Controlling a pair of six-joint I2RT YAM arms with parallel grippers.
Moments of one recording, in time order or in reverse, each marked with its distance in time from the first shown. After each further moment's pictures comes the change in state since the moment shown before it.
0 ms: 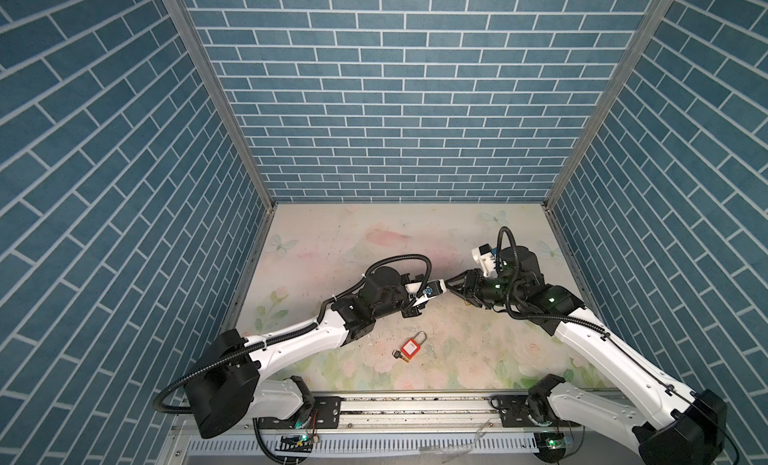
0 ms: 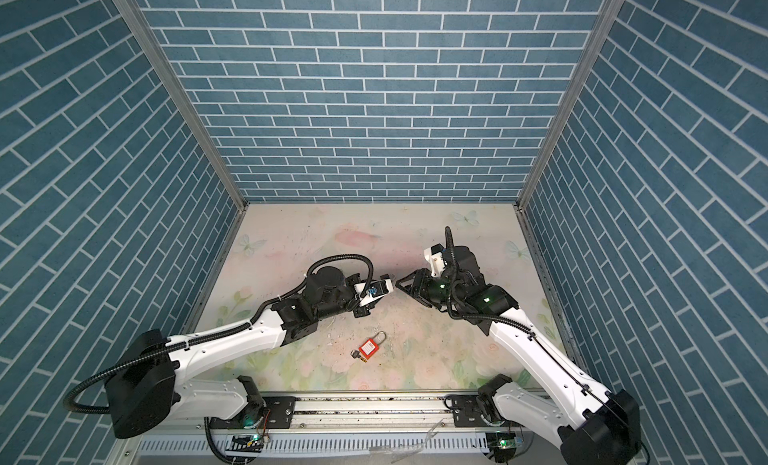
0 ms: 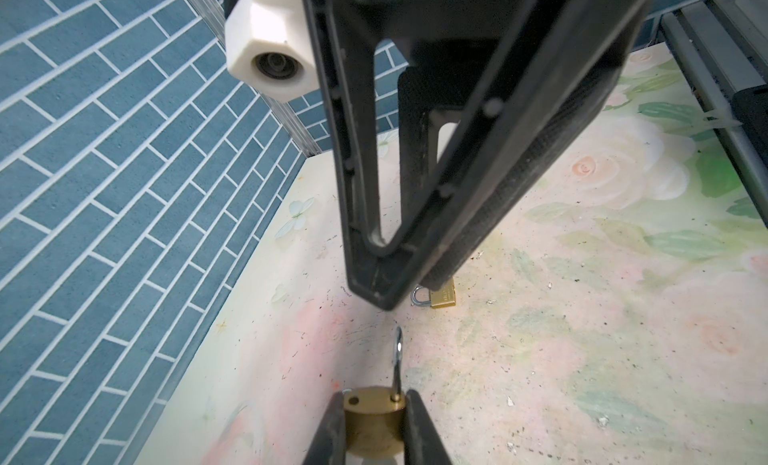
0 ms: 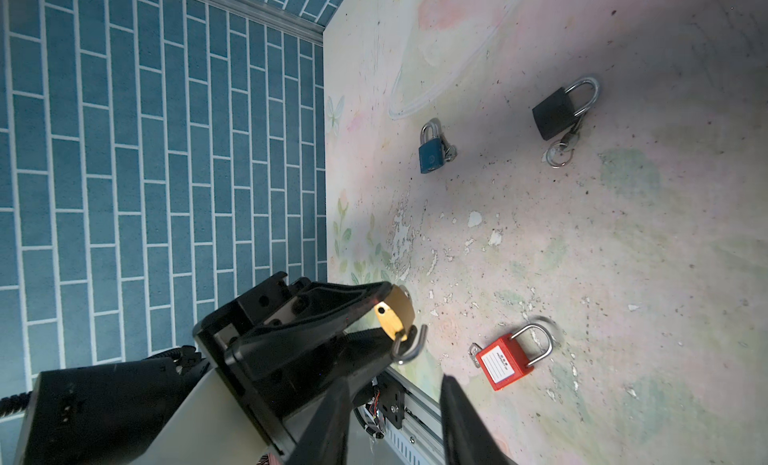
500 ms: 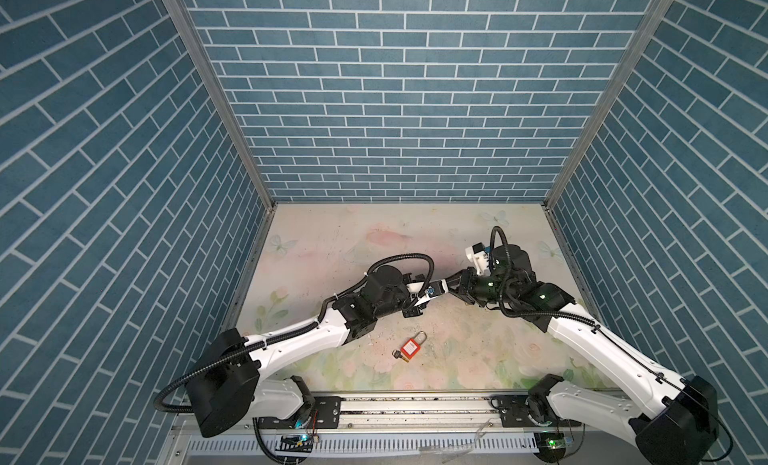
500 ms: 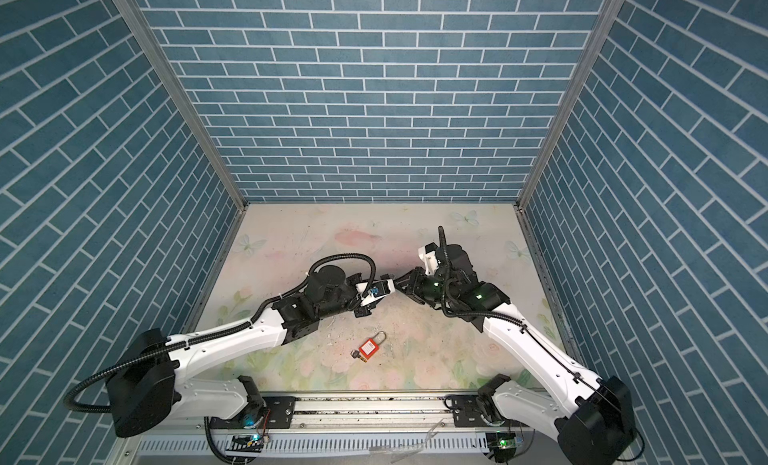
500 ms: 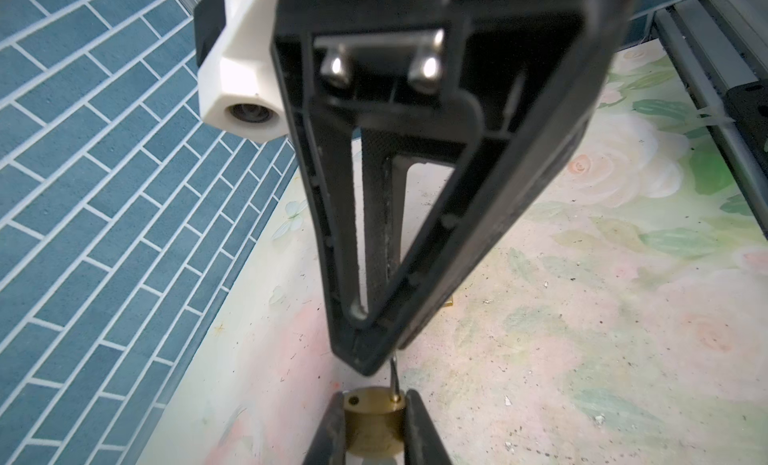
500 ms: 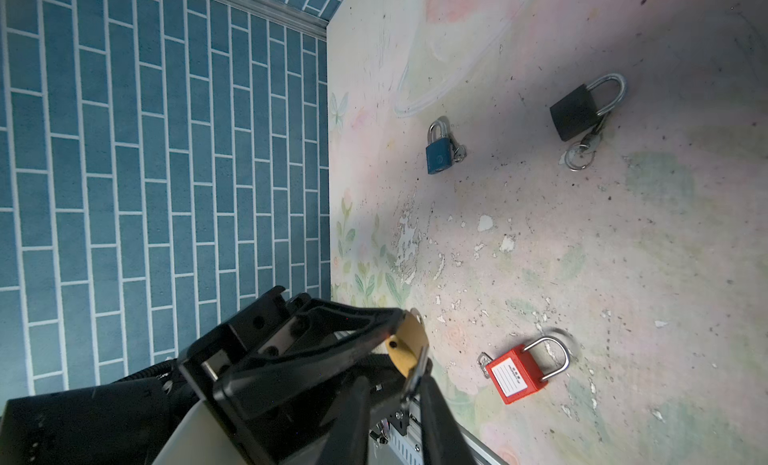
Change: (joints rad) left arm -0.008 0.005 0.020 -0.034 0.002 0.007; right arm 0.023 0.052 0.000 0.059 0.008 0.014
